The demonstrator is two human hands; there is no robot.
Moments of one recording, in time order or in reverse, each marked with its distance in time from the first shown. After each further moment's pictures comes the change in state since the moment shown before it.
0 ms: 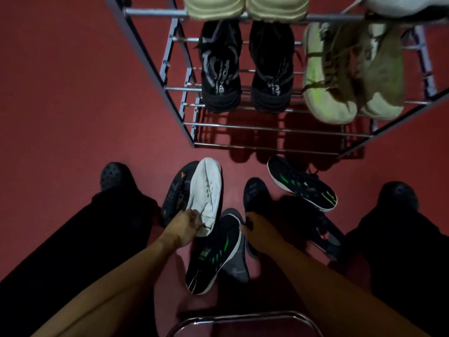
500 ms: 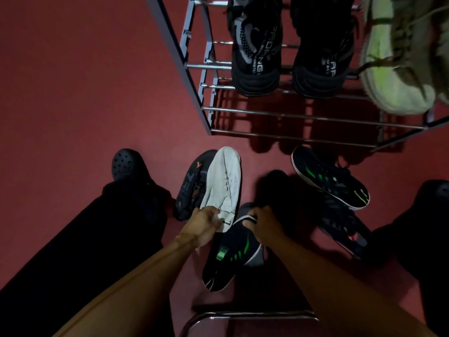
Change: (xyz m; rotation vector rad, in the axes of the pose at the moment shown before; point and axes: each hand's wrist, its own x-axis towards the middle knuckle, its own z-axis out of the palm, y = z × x) left_hand 0.008 -0.017 0.014 -0.093 -0.038 0.013; right_hand 0.058 -0.002 0.056 -0.094 0.016 0.027
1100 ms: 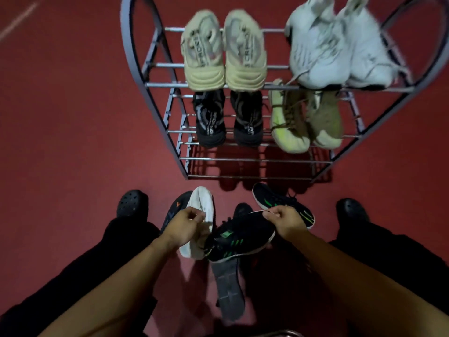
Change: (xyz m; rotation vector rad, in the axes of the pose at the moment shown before) left_hand -0.067 0.109 -0.071 -0.296 0.101 0.137; right_hand -0.116 0.005 -0.175 0.317 0.345 -0.076
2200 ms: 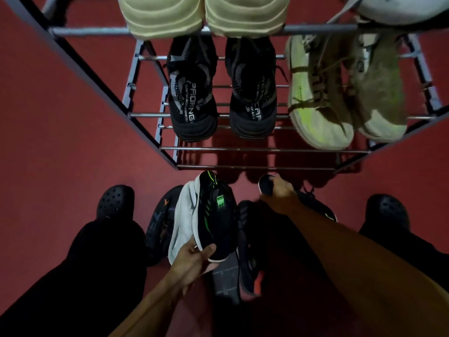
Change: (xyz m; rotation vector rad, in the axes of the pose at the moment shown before) left_hand 0.039 -0.052 0.085 -0.689 -0.101 -0.365; right_hand 0.195 0.050 0.043 -0.381 -0.113 0.073
